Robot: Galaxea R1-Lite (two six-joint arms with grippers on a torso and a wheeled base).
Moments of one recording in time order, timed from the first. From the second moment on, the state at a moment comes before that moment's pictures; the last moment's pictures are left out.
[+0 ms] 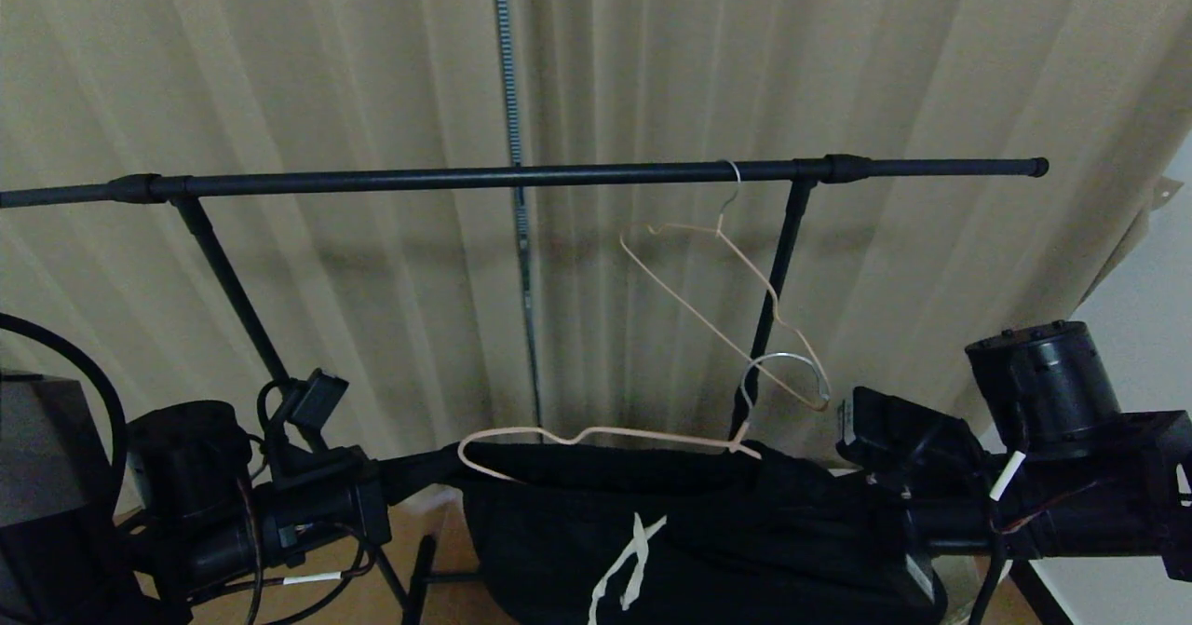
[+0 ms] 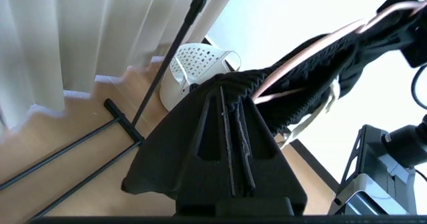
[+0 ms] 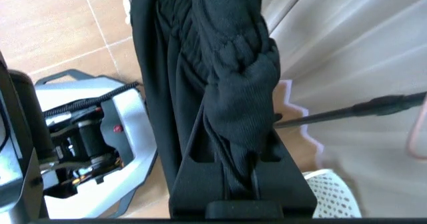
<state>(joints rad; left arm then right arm) -0.15 2.01 -0.20 -1.57 -0.79 -0.29 0.42 1.58 -0.63 -0.16 0.43 -0.57</state>
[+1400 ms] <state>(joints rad) -0.20 1.69 -0.53 -0.72 -0.65 -0.10 0.47 1.62 -0.57 -0.30 0.26 -0.57</state>
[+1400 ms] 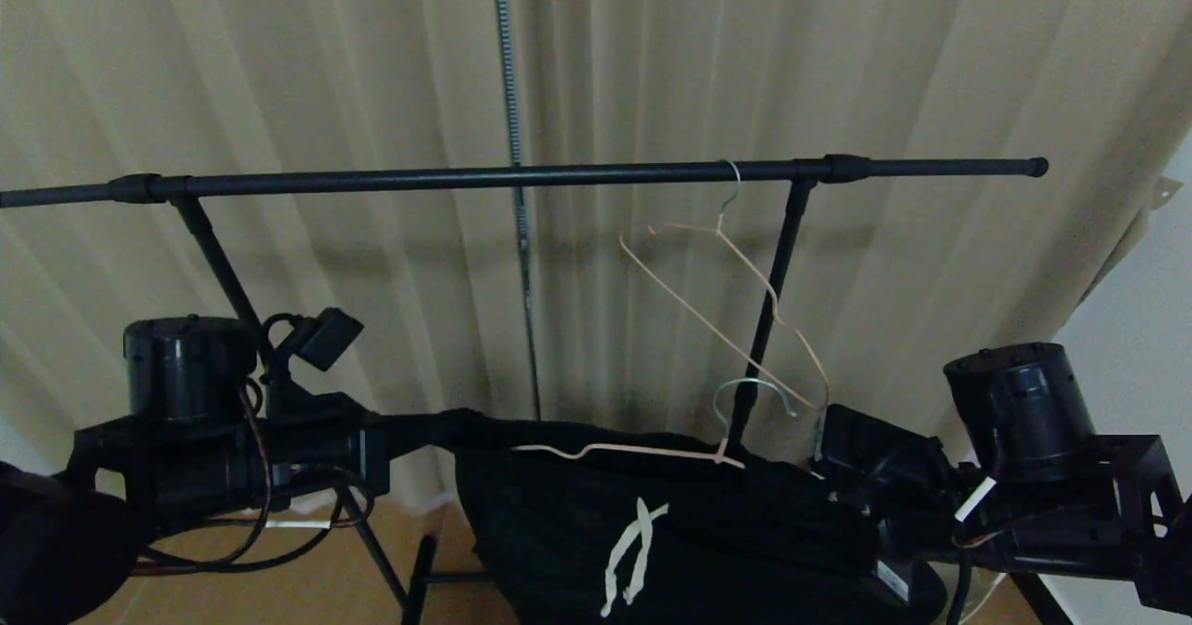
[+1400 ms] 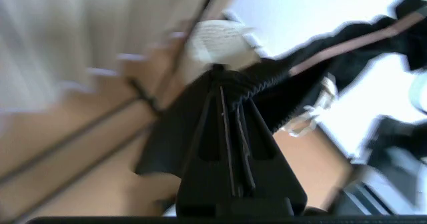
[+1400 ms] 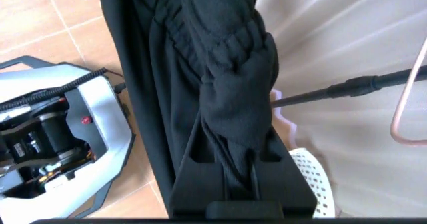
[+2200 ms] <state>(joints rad) -0.59 1.66 -0.90 -0.28 -0.24 -0.05 0.48 1.65 -0.54 -0.47 0.24 -0.47</state>
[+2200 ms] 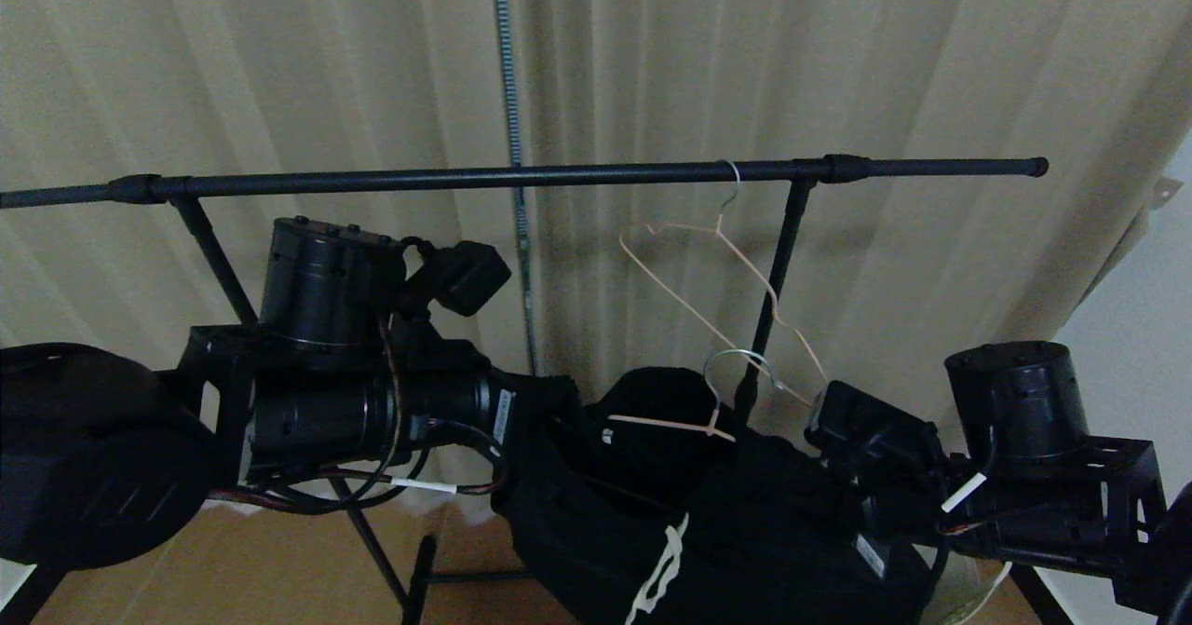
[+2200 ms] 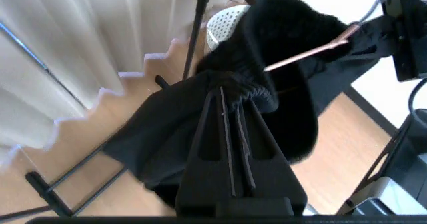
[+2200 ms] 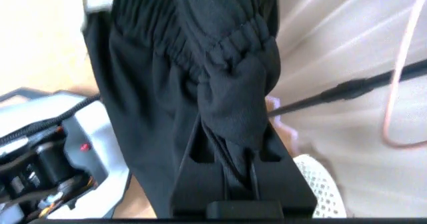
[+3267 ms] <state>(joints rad) -0.69 1.82 -1.19 -0.15 0.11 -0.20 0.50 1.65 -0.38 -0.77 0.33 -0.46</state>
